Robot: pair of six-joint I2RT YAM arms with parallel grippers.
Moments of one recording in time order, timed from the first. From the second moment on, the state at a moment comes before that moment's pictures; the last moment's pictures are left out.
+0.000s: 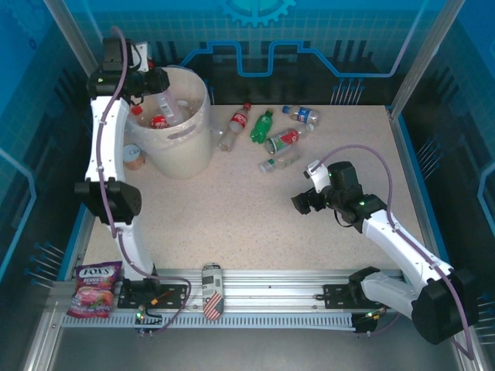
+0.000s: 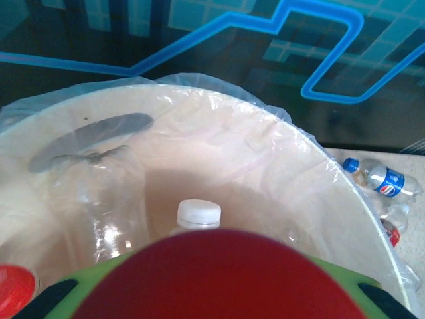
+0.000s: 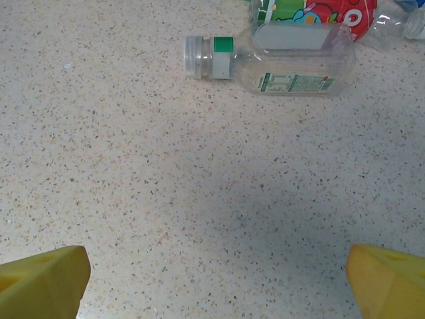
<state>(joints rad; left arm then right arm) 0.09 2.05 2.44 -1.04 0.25 -0.15 0.36 1.06 0.73 -0.43 -0.11 -0.16</state>
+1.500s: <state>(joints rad) 0.04 1.96 2.28 -1.04 0.22 -0.11 0.34 1.10 0.77 -0.43 -0.08 -0.06</state>
